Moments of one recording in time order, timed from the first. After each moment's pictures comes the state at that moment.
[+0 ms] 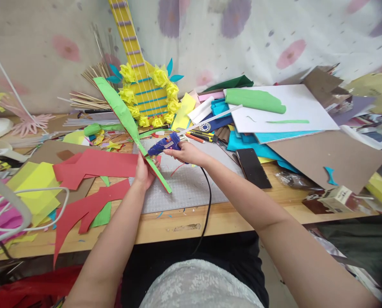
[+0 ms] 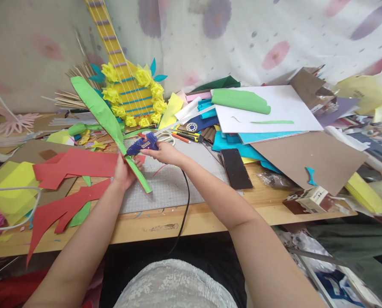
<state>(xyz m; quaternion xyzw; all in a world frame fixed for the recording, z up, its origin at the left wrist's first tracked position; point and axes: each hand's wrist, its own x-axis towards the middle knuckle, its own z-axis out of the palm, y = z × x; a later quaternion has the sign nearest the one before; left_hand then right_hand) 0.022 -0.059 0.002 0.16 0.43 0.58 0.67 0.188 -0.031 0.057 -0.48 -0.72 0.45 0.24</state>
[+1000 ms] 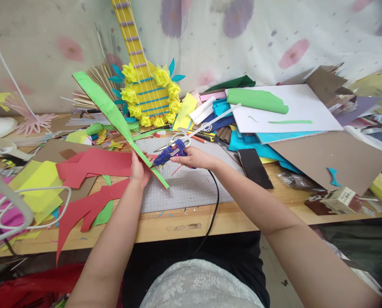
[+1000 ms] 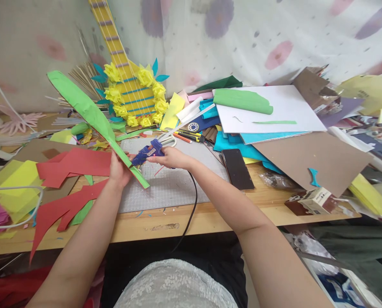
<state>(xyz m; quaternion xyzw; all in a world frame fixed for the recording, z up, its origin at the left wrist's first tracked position) 0.006 -0.050 -0.006 0.17 0.39 0.66 0.61 0.208 -0.042 0.061 -0.43 -0.77 0.44 0.16</state>
